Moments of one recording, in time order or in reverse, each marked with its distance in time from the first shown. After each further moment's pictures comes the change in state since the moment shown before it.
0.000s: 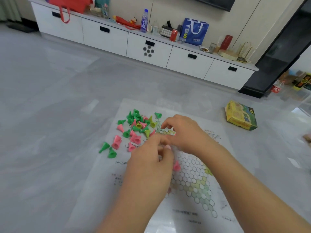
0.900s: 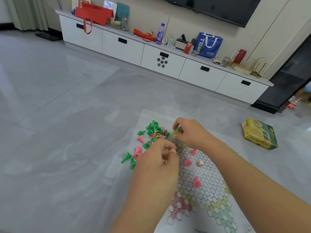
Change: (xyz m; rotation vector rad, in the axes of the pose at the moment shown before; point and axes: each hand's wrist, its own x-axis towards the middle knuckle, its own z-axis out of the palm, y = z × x) left_hand 0.010 -0.002 -0.034 -0.112 0.134 -0.073; right_hand 0.060 -0.006 0.008 0.085 -0.022 0.030
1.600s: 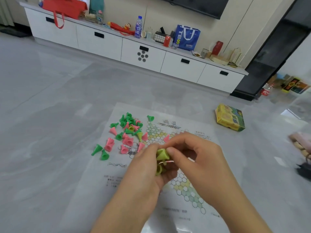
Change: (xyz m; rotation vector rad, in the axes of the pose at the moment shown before) left_hand -0.015 -0.006 0.051 -0.807 -0.304 -0.426; right_hand -0.163 -0.017 -0.022 0.670 0.347 -0.105
